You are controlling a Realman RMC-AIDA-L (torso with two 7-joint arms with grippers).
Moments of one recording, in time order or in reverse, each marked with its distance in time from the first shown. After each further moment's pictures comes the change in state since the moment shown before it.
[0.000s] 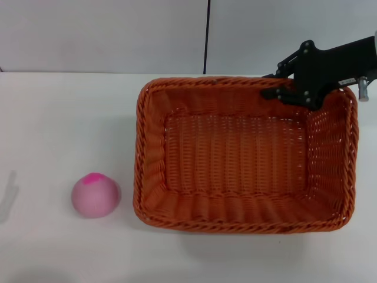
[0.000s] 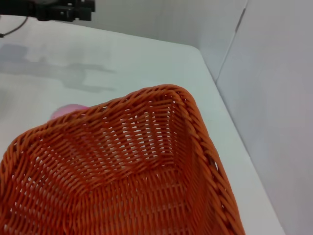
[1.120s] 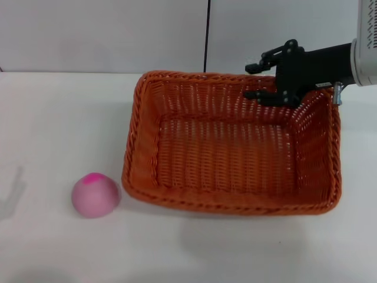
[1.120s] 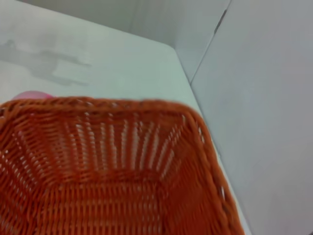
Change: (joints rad) left arm -0.016 0.000 0.012 -0.007 0.000 -0.035 -0.003; right arm -0.045 0.090 -0.014 -0.040 0.013 0.151 -0.099
